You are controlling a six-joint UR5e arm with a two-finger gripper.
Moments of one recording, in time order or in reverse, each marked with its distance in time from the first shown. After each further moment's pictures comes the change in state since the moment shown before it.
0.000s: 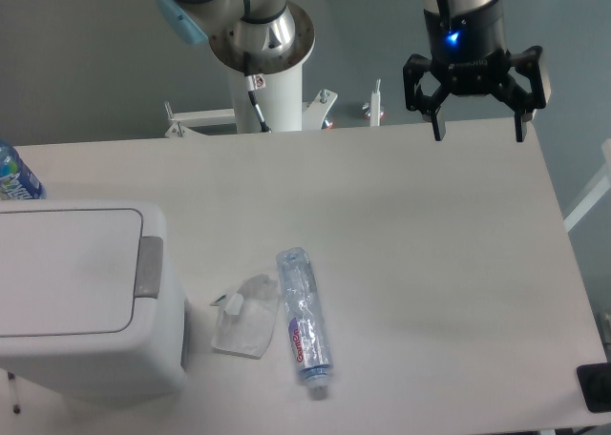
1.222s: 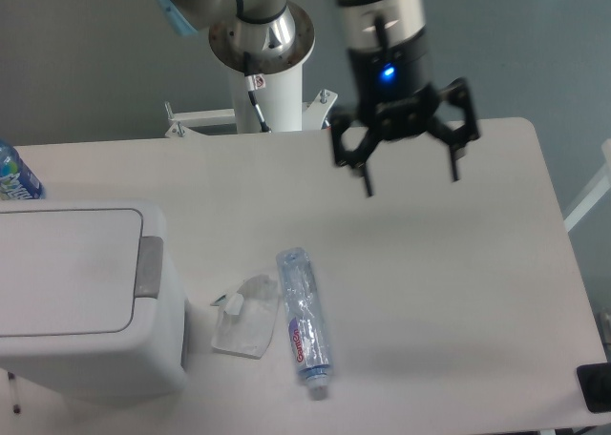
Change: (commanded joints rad) arm -0.268 -0.069 0.015 0.152 -0.005 -0.774
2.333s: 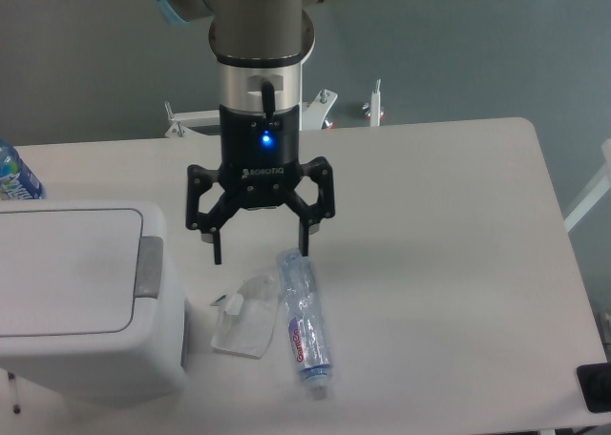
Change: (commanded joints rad) arm -0.115 -0.069 0.034 -0.003 -0.238 -0.316
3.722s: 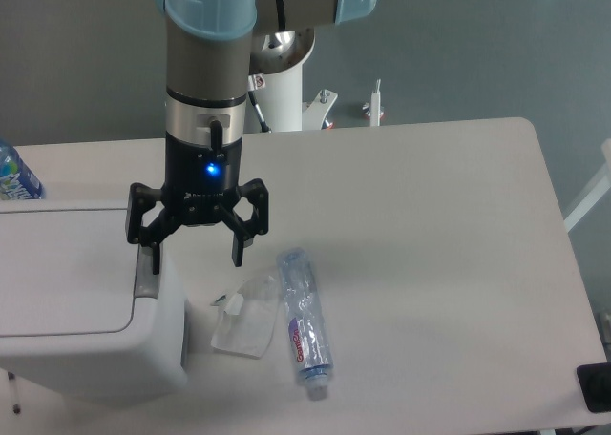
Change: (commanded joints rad) arm -0.066 -0.005 -0.063 -0.008 -0.003 -0.137
